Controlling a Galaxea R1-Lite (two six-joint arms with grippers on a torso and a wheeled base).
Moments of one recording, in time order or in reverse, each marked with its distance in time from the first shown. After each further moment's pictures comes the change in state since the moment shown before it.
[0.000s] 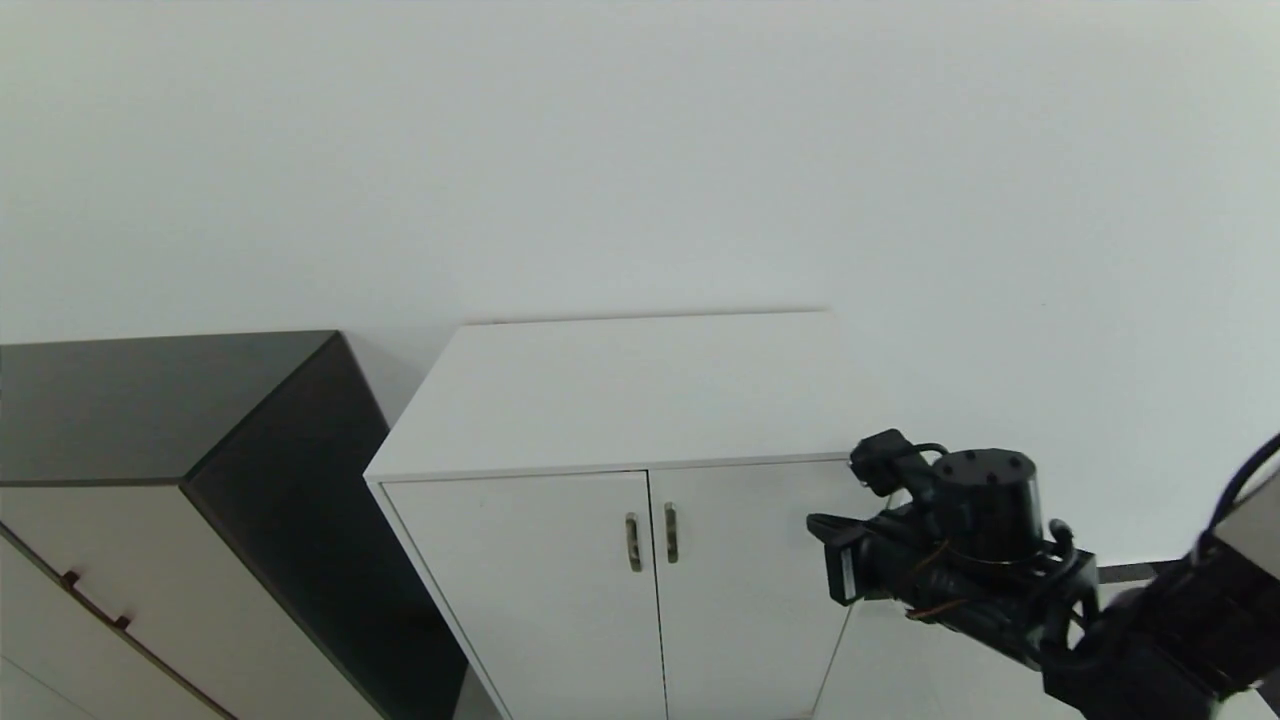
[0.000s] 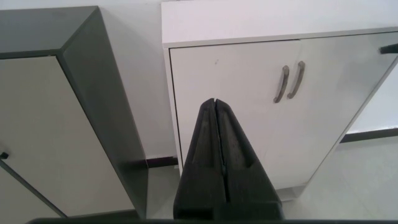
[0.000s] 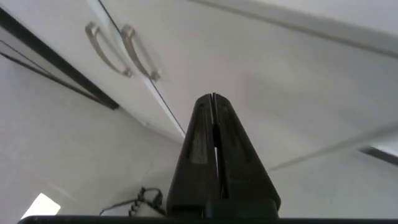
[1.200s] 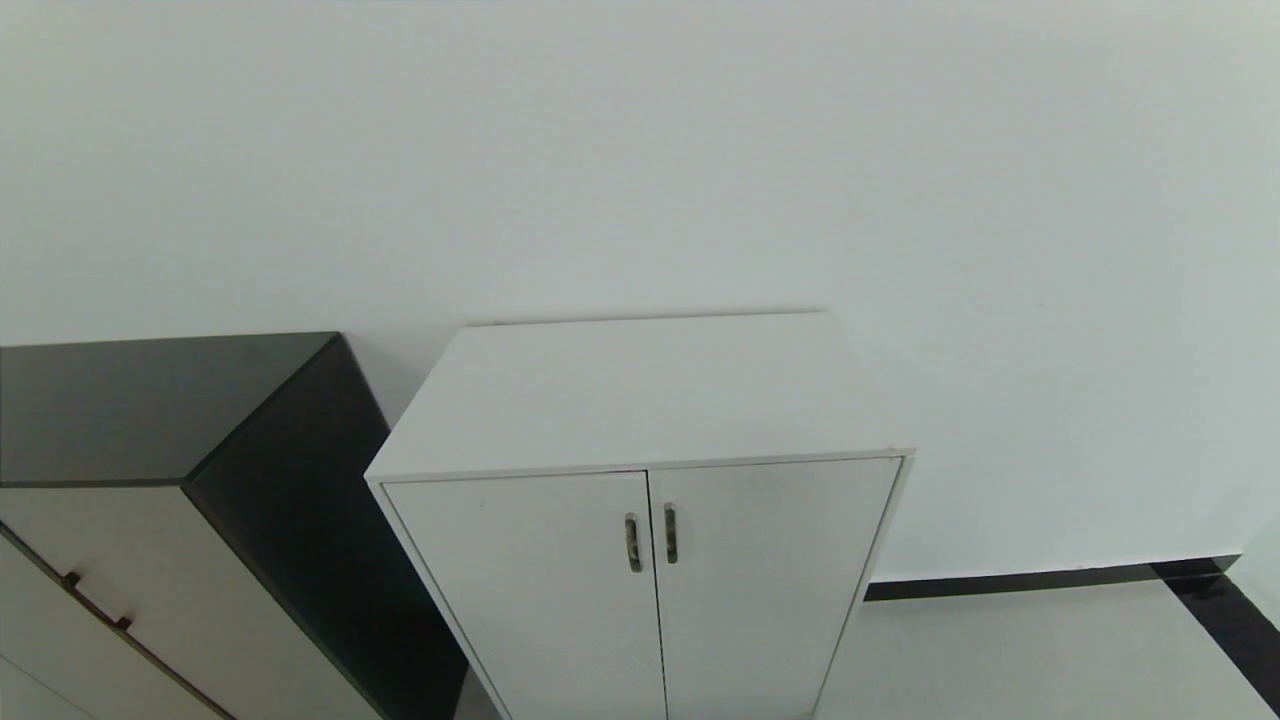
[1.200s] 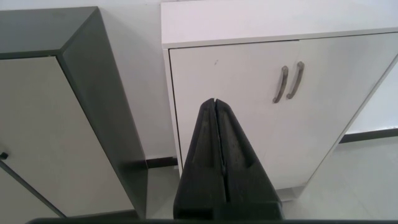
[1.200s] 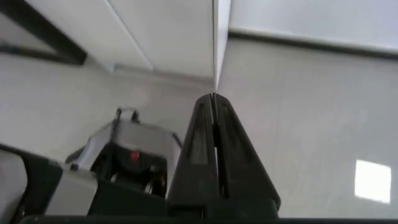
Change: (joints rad) left arm 0.000 0.000 0.000 0.000 0.000 -0.002; right arm -0.316 -1.336 0.554 0.957 0.071 -0.071
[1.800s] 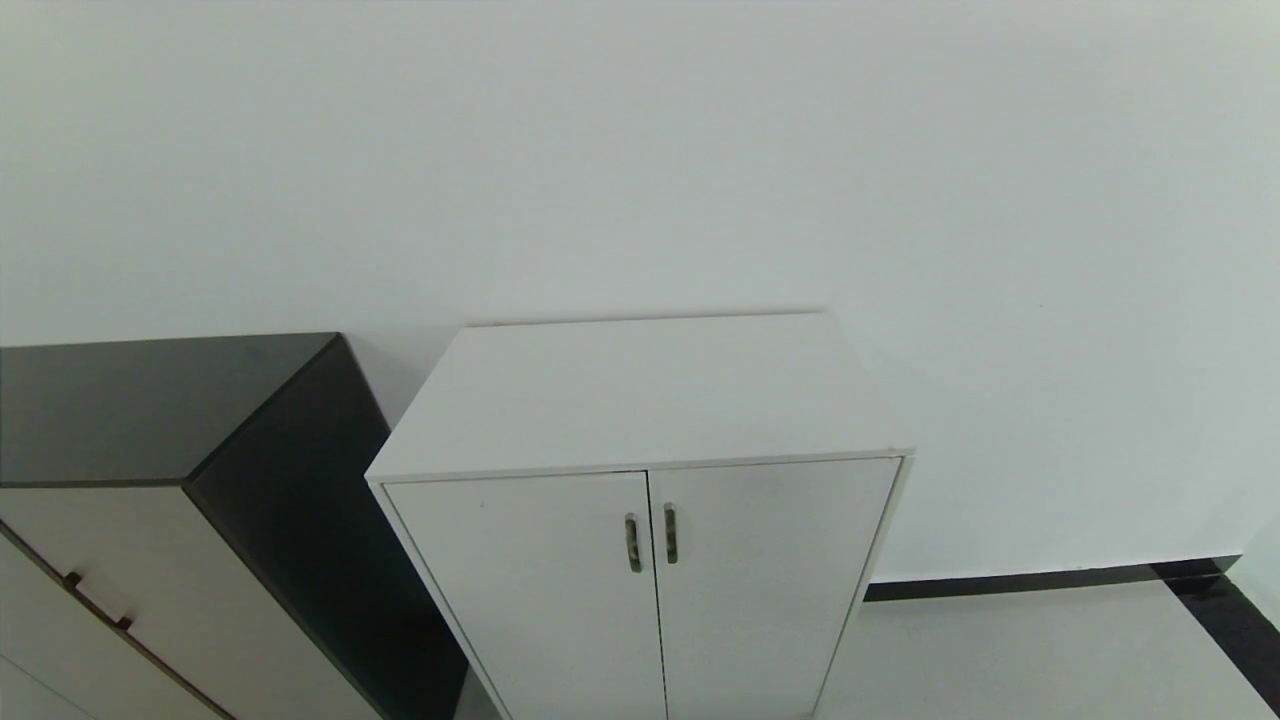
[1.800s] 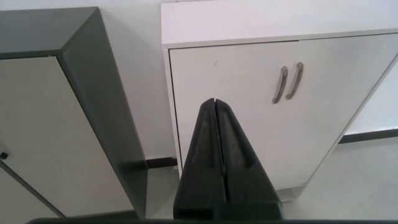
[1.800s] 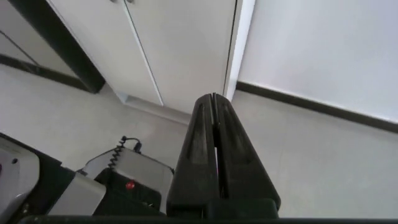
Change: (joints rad) left arm 0.000 0.000 0.000 0.000 0.001 -0.007; right arm 0.098 -0.237 -0.001 0.049 -0.016 -0.057
